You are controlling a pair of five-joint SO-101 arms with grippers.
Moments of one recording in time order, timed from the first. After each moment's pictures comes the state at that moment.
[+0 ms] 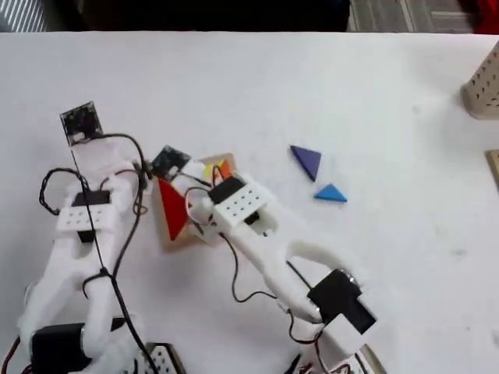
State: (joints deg) left arm -11.6 -20.9 54.8 28.1 17.8; right arm -43.3 5.2 23.4 55.1 20.0
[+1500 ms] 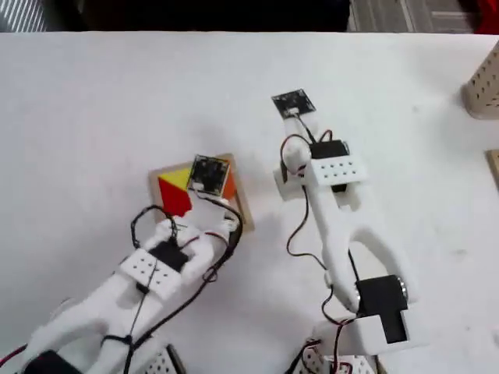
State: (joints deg) left arm 26.6 -35.5 74.0 22.9 17.8; right arm -13.6 -2.3 22.6 61.7 11.9
